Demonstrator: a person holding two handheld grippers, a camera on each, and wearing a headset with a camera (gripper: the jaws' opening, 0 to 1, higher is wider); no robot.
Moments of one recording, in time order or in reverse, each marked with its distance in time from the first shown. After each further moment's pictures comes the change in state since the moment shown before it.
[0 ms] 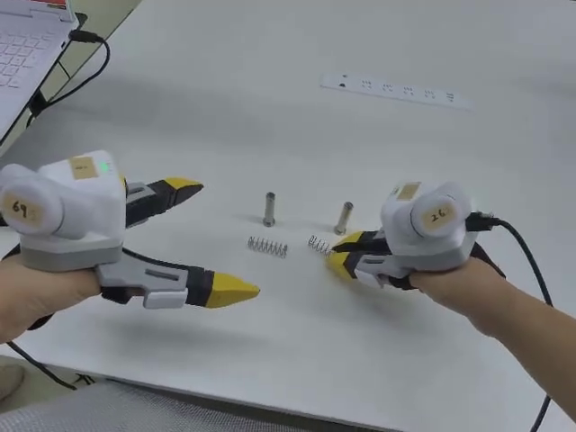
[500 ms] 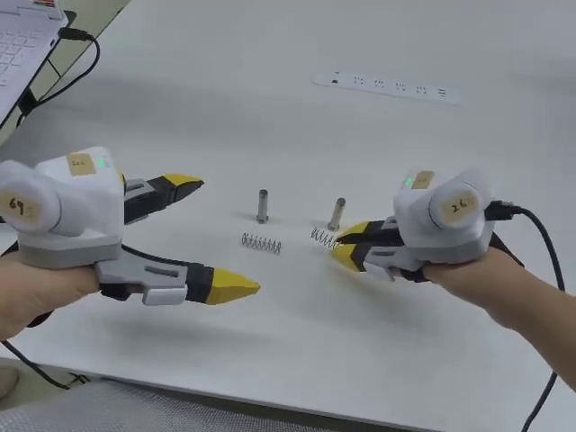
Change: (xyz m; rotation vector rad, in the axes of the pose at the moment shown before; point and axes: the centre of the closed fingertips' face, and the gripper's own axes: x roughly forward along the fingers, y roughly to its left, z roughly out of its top) left arm 0.005 -0.005 0.005 0.008 -0.006 -0.015; right arm -0.027 0.002 0.009 -0.048 -0.029 0.010
